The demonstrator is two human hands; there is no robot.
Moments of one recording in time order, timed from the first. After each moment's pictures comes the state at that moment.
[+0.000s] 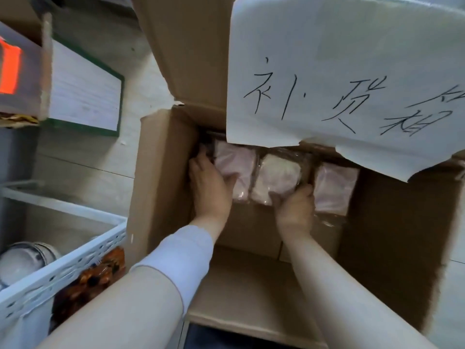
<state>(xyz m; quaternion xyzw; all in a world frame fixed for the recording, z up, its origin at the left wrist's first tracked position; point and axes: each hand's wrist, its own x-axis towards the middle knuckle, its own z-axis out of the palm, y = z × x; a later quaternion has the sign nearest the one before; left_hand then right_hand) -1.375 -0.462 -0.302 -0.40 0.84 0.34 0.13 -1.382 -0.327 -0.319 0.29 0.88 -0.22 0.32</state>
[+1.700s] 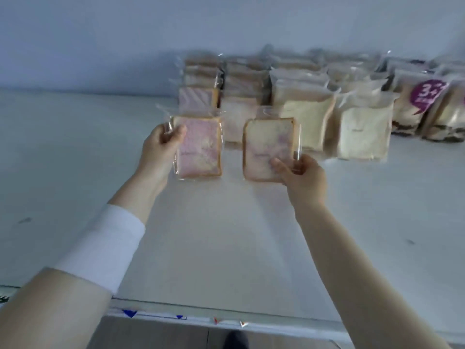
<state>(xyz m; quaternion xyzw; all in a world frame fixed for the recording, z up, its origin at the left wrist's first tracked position) -0.443 -0.828 0.331 -0.61 0.43 0.35 -0.57 -0.679 -0.814 0.316 -0.47 0.60 -0.51 0.40</state>
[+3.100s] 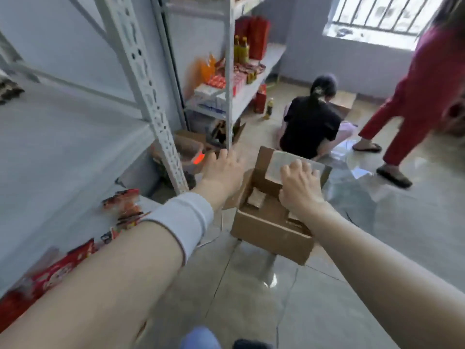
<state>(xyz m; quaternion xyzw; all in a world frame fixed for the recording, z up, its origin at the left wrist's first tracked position) -1.039 -0.475 0.282 -0.07 0.99 -0.08 0.03 -1.089 -0.316 0.268 -0.26 0.96 0.04 0.01</state>
